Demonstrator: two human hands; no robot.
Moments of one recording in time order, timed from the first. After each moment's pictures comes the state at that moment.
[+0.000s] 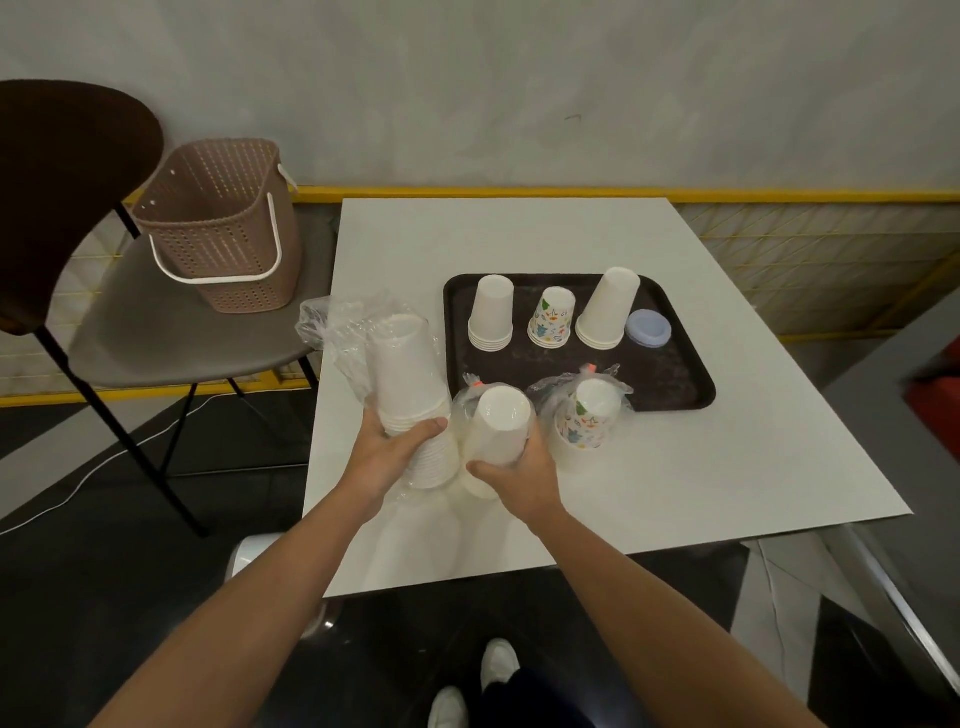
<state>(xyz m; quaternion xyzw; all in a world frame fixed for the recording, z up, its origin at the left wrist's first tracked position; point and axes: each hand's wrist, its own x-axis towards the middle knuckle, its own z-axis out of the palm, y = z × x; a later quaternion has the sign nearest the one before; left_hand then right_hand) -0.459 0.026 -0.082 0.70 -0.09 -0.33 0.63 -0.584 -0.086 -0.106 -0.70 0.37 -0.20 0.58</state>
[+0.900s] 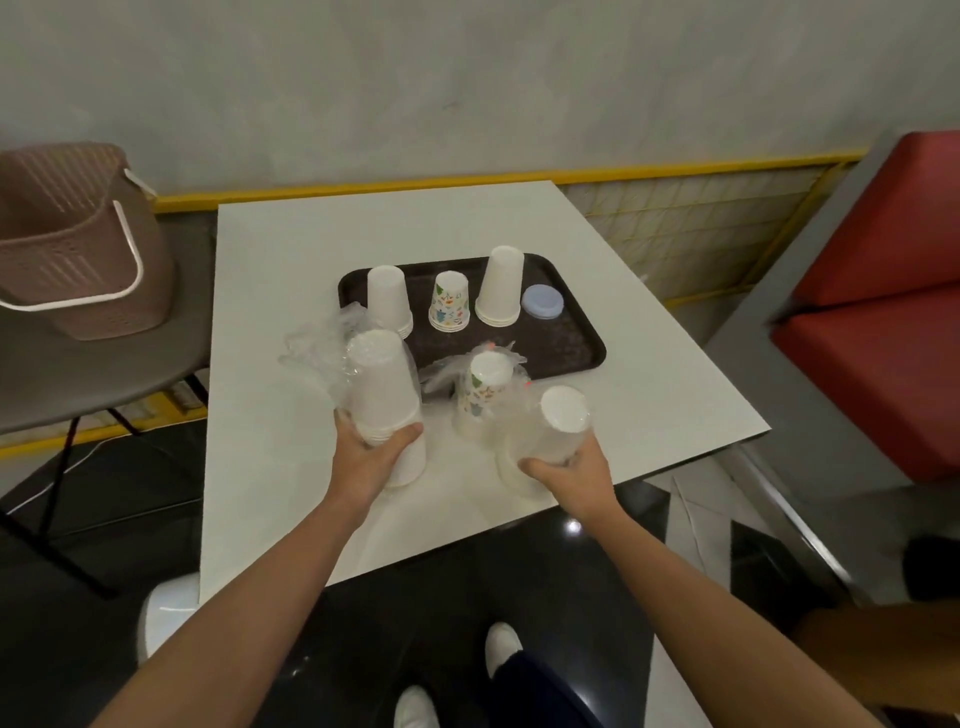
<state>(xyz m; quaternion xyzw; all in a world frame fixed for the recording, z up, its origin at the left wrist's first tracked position) -0.519 -0.021 -0.104 0.71 -0.17 -0.31 0.61 -0.726 -0.144 -0.099 -0.67 0.49 -0.25 0.49</state>
